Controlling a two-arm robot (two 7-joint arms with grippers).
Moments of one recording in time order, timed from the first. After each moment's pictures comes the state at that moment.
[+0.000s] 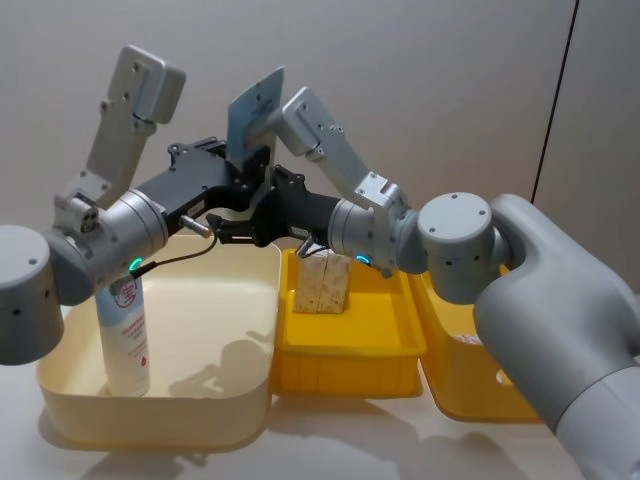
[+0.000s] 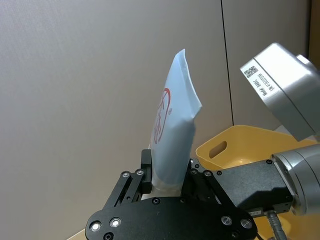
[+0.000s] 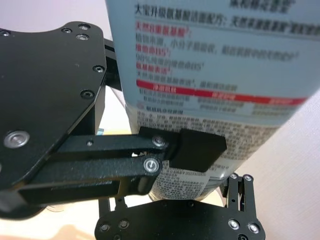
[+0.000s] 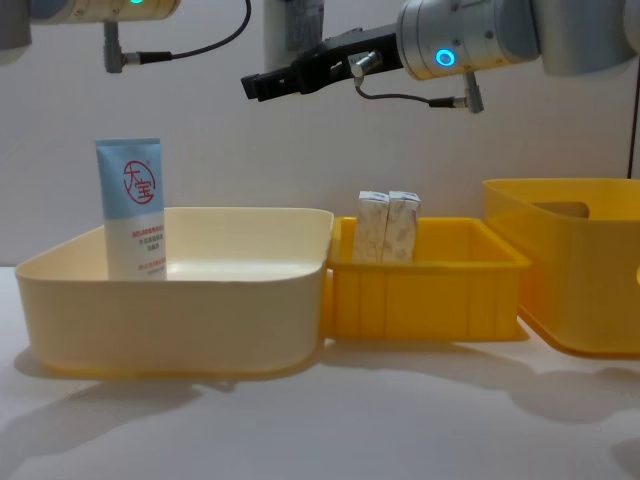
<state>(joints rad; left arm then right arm) -0.74 0.24 0.39 -1.40 -0.31 0.24 -0.34 1.08 0.04 -0.59 -0.75 0.13 0.06 0.57</state>
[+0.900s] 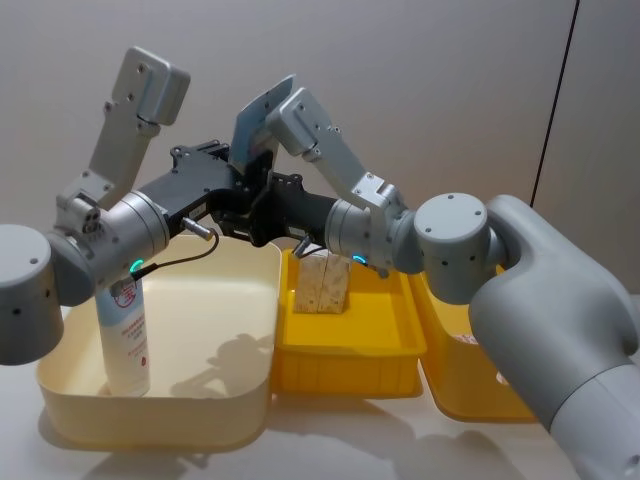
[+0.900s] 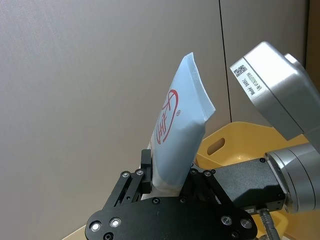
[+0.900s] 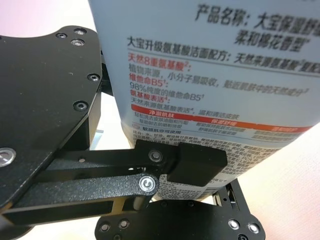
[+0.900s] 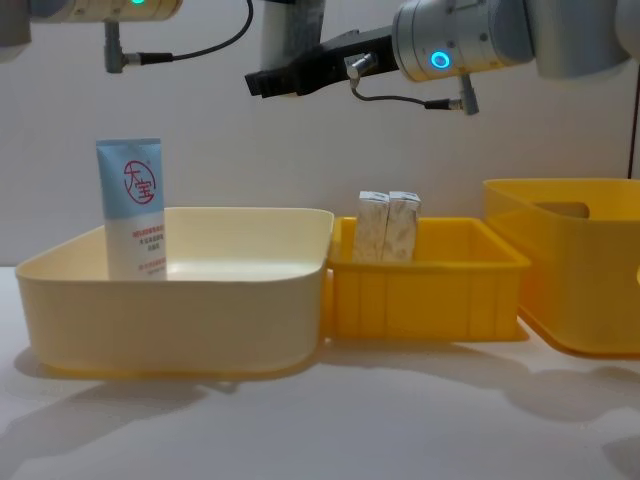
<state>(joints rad) -0.74 0.24 0.39 -1.41 -0.31 0.26 -0.34 1.08 0.03 -0.58 -0.72 0.12 0.05 0.58</state>
